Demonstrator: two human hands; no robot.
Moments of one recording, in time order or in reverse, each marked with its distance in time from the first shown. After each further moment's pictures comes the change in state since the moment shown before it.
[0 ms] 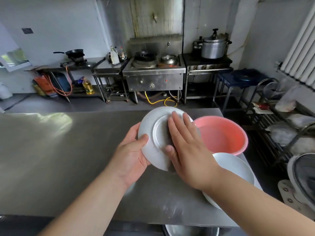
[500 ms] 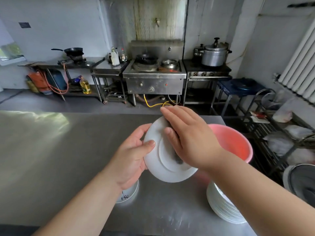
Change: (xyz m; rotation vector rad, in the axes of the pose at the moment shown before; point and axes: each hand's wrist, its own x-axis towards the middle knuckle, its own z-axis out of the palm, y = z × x) left_hand 0.008 0.042 -0.040 0.112 -0.135 0.031; right_hand 0.093 -0.027 -0.014 -0.104 0.084 -0.153
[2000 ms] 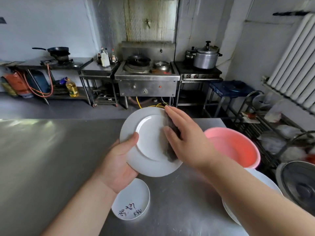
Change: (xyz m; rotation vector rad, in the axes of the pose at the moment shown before) left_hand 0.024 0.035 -0.113 -0.263 0.059 -0.080; right_hand 0.065 -0.048 0.071 0.309 -0.018 0.392
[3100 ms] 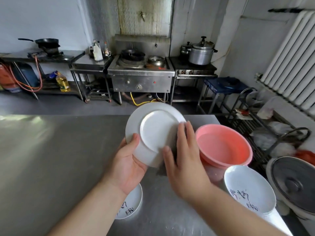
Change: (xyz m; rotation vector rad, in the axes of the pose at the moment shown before) left_hand 0.017 -0.032 0.024 -0.146 0.086 0.020; right_hand -0.060 0.009 0.028 -0.069 0.071 0.224
